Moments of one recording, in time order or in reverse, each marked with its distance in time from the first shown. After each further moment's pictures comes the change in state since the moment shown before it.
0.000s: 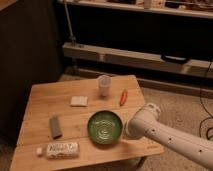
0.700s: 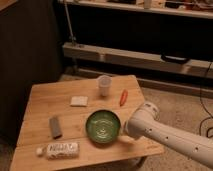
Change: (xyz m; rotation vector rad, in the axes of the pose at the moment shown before) arm 0.013 0.012 0.004 -0.053 0.049 0.050
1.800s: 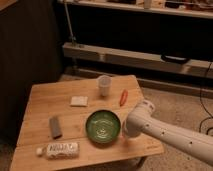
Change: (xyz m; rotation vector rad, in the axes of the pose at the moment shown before) arm 0.000 -0.006 0.016 -0.004 -0.069 -0.044
